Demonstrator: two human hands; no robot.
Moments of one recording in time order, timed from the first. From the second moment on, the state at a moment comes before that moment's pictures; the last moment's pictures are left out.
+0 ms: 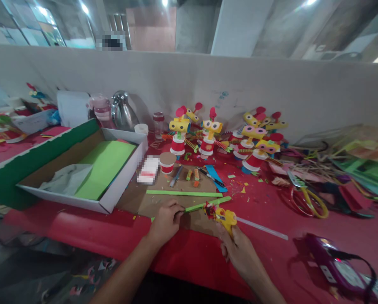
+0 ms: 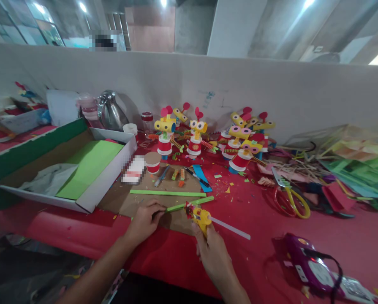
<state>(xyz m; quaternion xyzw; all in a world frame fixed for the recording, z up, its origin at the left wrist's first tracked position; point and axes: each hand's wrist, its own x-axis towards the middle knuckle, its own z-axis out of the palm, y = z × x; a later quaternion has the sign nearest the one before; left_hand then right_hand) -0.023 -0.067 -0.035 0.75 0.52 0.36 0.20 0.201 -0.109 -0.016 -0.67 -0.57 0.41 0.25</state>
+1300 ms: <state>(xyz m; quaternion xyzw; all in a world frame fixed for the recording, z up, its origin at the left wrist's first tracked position) -0.027 -0.063 -0.040 0.78 0.50 0.34 0.16 0.217 -0.099 0.003 -0.65 -0.57 0.42 0.28</state>
